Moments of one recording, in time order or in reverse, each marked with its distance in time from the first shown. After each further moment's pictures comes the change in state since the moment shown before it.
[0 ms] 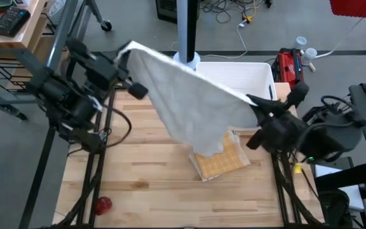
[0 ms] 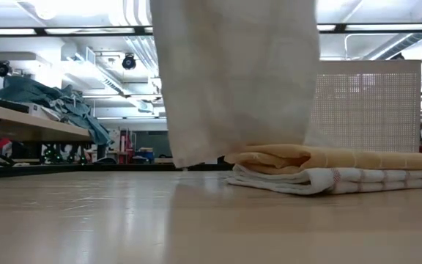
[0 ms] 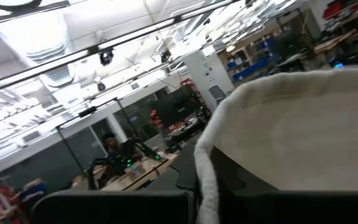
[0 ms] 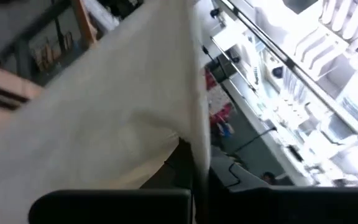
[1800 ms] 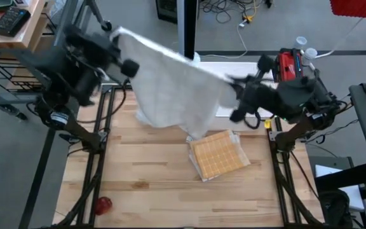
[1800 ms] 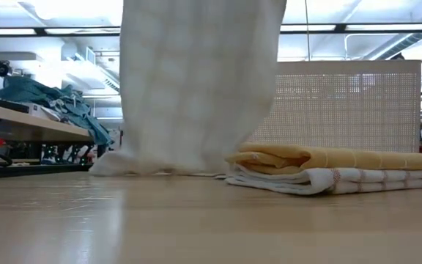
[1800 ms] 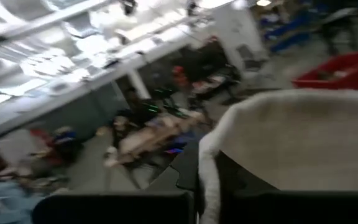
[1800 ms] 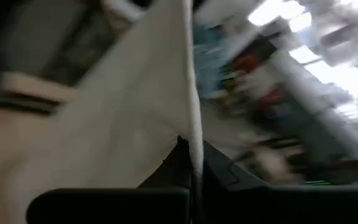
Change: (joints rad) left arm 0.252 -0.123 0.012 -0.682 -0.015 -0.595; right arm -0.432 -0.044 -0.005 -0.303 -0.499 0.410
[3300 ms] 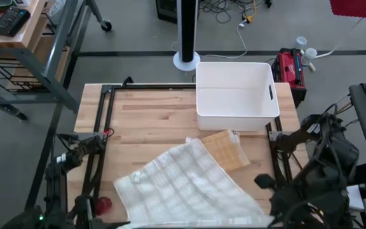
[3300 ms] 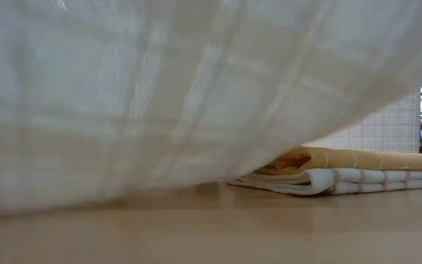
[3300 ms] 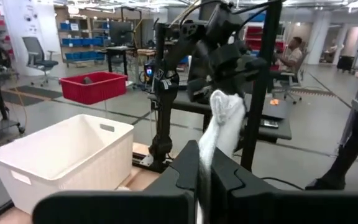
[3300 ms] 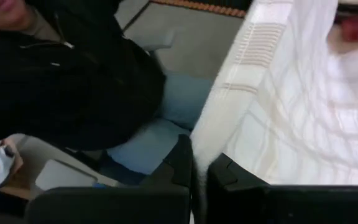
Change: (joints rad) left arm -1.074 0.543 -0.009 1.262 -0.271 0.214; right arm 0.648 0.108 -0.003 -0.318 -0.976 1.007
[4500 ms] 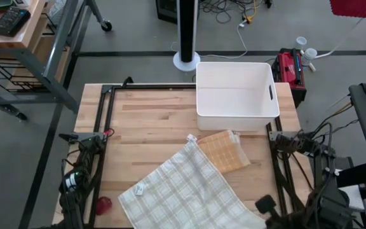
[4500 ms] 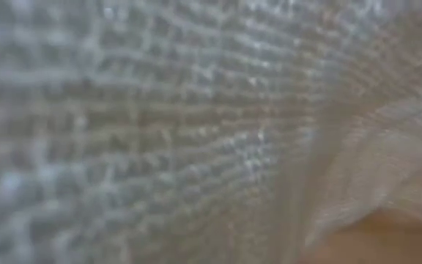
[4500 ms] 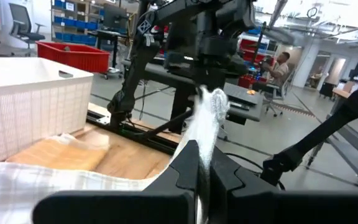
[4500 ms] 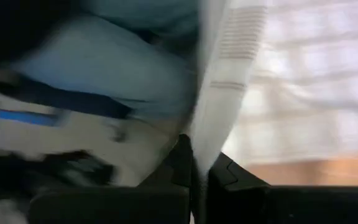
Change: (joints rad) left arm -0.011 0.291 0.002 -0.659 0.013 -1.114; right arm 0.170 0.260 -0.003 -0.252 0.174 0.146
